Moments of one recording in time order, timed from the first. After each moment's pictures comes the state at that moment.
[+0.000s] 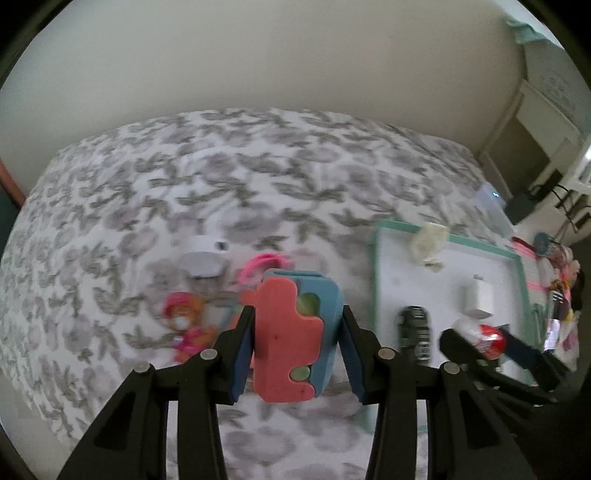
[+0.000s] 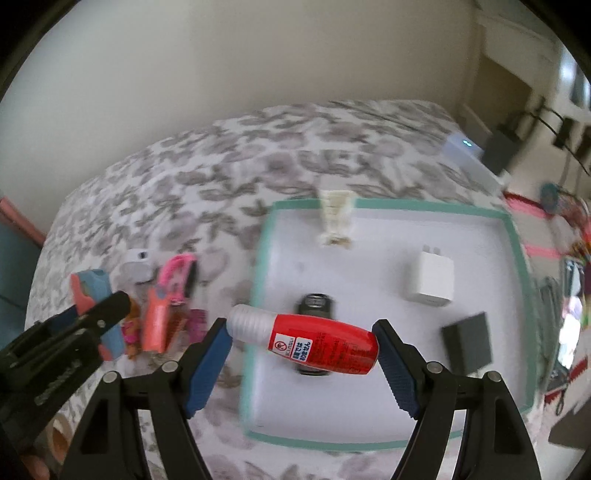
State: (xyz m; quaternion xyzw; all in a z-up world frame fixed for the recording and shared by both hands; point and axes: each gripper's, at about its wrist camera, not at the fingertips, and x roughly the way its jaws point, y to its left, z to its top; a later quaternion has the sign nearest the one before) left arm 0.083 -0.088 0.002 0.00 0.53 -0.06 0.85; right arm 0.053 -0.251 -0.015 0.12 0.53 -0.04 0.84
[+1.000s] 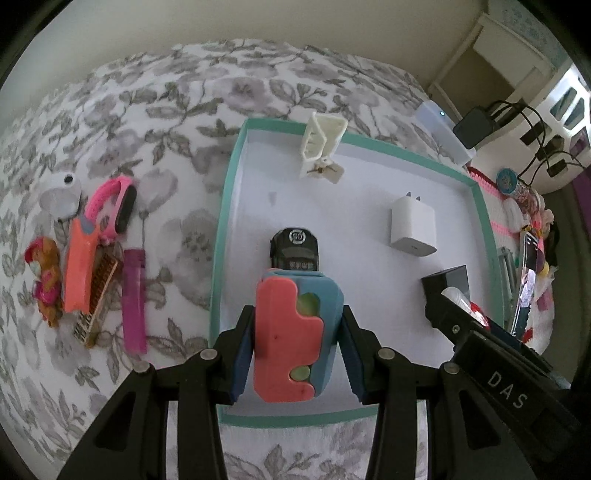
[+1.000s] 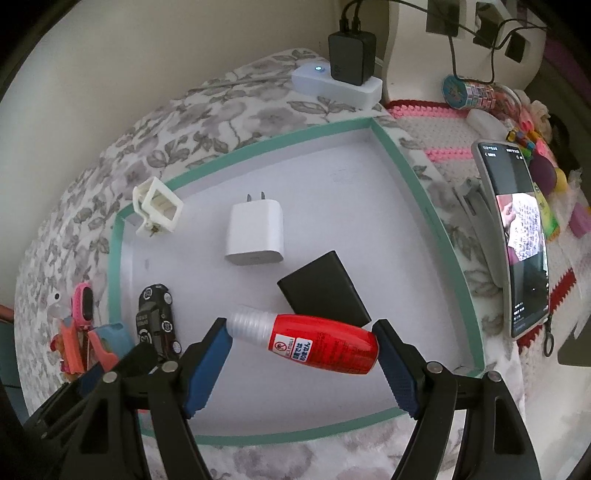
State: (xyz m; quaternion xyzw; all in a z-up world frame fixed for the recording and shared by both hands) left arm 0.060 -0.182 -0.059 -0.02 0.61 -0.14 0.78; right arm 0.011 -0.352 -0.057 0.20 0.56 -0.16 0.79
